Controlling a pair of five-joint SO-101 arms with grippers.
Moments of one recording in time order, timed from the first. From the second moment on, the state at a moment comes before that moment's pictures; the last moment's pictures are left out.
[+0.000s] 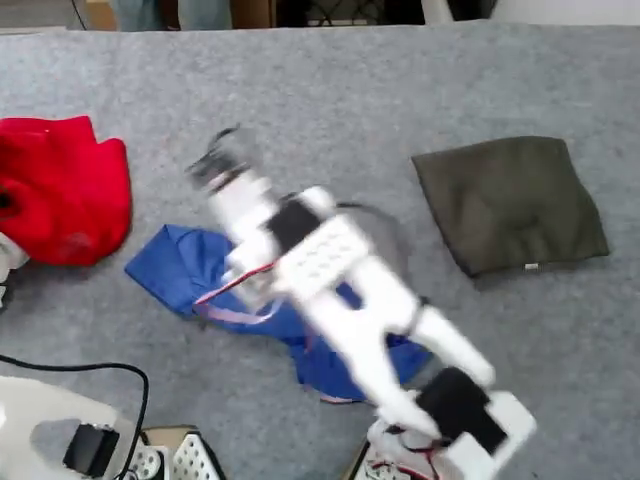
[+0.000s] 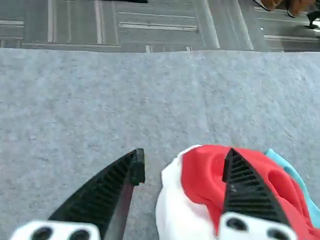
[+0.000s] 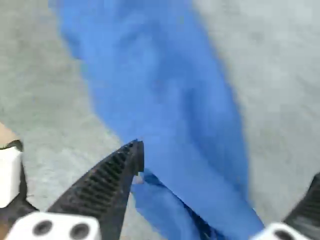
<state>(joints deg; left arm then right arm) -78.2 39.0 -92.4 100.6 15.9 -46.8 -4.4 13.3 80.7 -0.4</state>
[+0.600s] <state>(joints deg) -79.2 43.8 -92.4 100.6 15.2 -48.2 29.9 -12.9 77.8 -3.0</state>
